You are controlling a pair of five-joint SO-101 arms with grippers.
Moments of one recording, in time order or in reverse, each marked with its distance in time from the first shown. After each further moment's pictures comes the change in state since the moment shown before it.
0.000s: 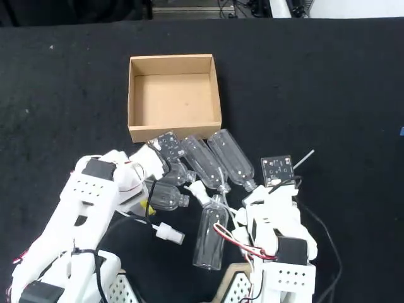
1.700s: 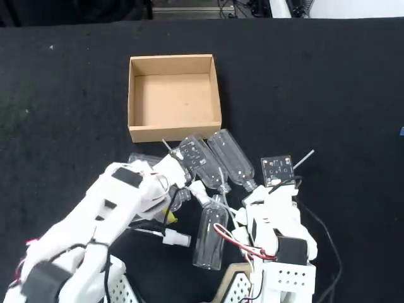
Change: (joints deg) left arm 11.4 8.9 3.6 -12.0 11.5; right arm 0.0 0.0 0.0 0.0 0.0
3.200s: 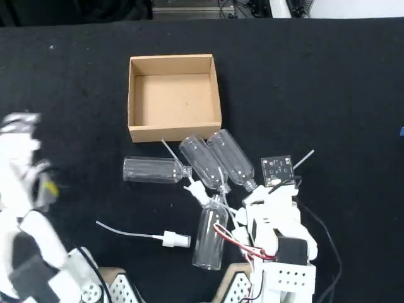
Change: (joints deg) left arm -66.6 6.1 -21.4 23.9 -5.4; right arm 0.0 0.0 0.0 0.0 0.0
